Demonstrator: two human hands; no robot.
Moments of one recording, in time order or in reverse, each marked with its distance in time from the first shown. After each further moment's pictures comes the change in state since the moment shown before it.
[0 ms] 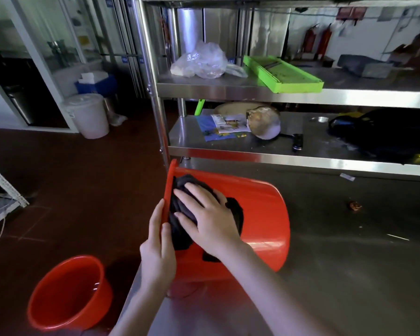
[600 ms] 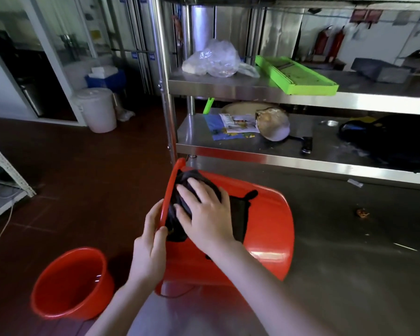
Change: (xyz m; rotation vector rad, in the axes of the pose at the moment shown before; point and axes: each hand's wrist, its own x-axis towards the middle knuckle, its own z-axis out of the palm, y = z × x) left_hand 0.009 -0.008 -0.035 -0.006 -0.155 -0.075; right_hand 0.012 -0.020 0.000 -0.083 -0.029 0.054
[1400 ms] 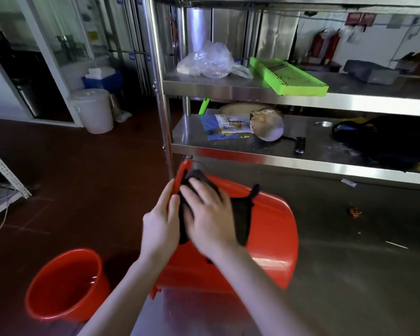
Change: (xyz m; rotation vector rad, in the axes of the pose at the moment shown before) left_hand 0.026 0.044 0.028 0.027 0.101 0.007; right_hand -0.012 0.012 -0.021 0.074 0.007 0.083
